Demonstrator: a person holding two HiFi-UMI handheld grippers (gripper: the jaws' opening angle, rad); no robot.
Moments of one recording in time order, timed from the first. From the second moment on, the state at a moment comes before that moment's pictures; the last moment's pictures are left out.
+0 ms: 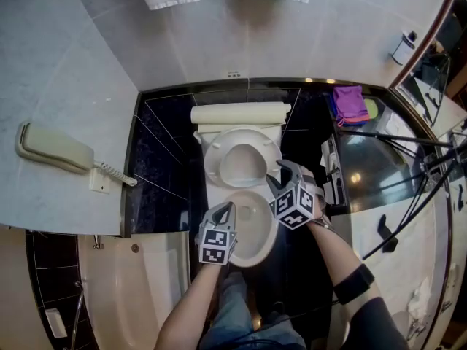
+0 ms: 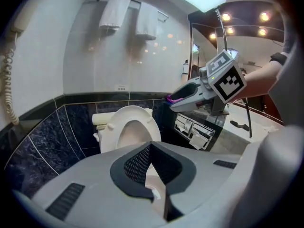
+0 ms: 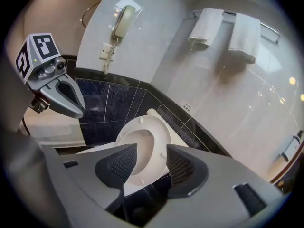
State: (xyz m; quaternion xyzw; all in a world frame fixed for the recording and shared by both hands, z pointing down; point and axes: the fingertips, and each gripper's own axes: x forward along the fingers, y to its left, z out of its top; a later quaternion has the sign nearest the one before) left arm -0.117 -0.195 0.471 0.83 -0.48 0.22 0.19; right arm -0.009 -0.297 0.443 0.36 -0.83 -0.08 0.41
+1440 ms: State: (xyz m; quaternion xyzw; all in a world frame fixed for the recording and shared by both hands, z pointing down) left arm -0.128 -0.307 0.578 0.82 -0.48 0.22 0.23; right arm -0.093 -0.442 0.515 0.24 -0.77 -0.27 0.53
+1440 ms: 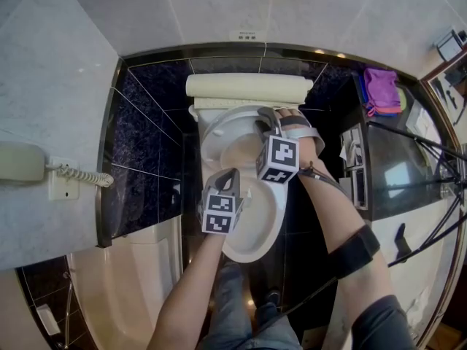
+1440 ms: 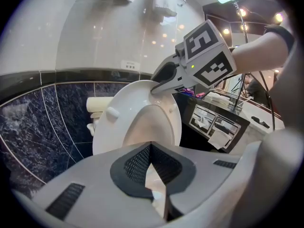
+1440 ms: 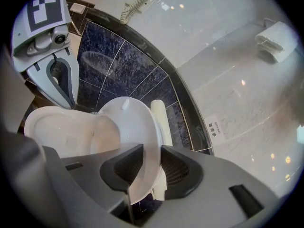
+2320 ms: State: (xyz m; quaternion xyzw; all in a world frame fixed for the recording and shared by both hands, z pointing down) left arm -0.115 -0.185 0.602 0.79 -0.52 0.23 0.24; right arm -0.088 -0.235 0.515 0.25 -0.78 -0.32 0.48
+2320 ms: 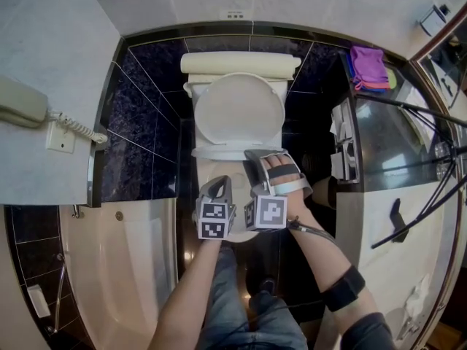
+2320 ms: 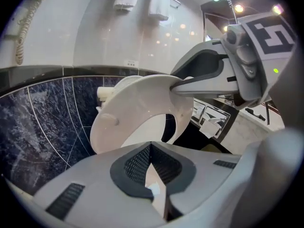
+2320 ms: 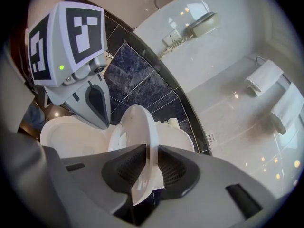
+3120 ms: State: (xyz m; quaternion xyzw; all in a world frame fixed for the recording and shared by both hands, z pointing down) left arm -0.114 -0.078 0.671 0.77 -0.55 0.21 0.24; right arm -0.076 -0.059 0.619 0.21 -0.78 -0.33 0.49
